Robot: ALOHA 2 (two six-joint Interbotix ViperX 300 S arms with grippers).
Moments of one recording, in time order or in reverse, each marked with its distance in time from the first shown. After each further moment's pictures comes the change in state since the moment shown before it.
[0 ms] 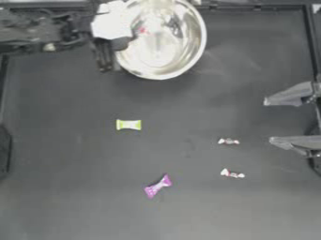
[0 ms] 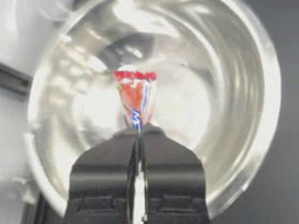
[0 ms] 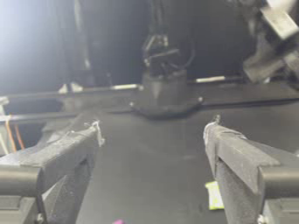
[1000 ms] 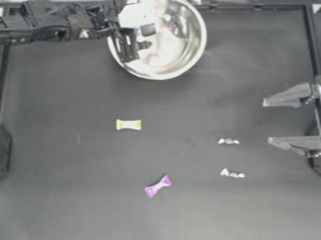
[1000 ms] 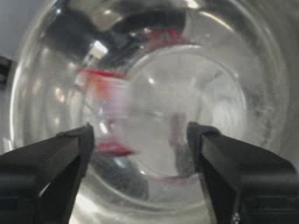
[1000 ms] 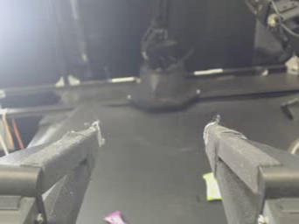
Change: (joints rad) left arm 0.060 0.204 -0.137 -0.057 0.009 0.014; right arm -0.006 0.000 0.018 -0.002 -0.002 0.002
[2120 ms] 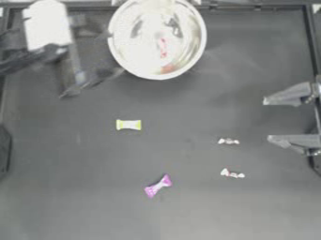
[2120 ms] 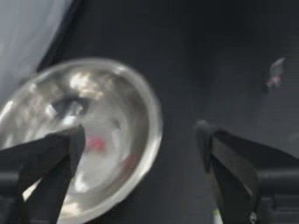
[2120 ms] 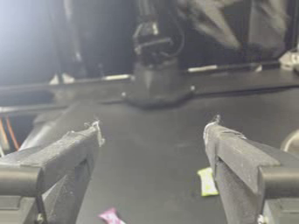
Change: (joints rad) left arm -0.249 -0.739 0.391 -0.288 -0.049 0.002; right arm -0.020 -0.012 0.014 0.005 0.002 0.000
